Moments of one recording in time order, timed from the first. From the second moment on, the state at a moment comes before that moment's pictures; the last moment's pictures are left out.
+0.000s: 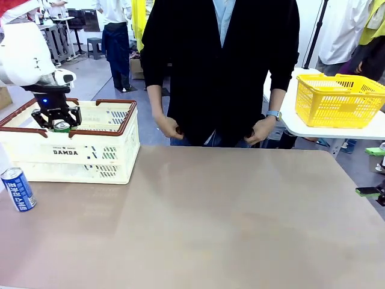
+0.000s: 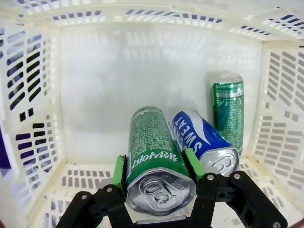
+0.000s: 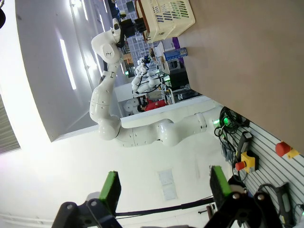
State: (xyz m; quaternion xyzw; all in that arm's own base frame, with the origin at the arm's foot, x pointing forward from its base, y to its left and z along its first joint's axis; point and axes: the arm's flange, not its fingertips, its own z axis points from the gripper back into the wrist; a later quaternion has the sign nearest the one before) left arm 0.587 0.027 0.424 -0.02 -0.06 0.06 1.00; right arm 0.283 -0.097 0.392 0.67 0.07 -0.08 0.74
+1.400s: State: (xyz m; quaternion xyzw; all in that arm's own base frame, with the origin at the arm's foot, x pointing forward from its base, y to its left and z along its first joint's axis) left arm 0.382 0.149 0.625 -0.33 -0.22 -0.02 0.92; right arm 0.283 -0.097 0.392 0.67 0.07 -0.08 0.74
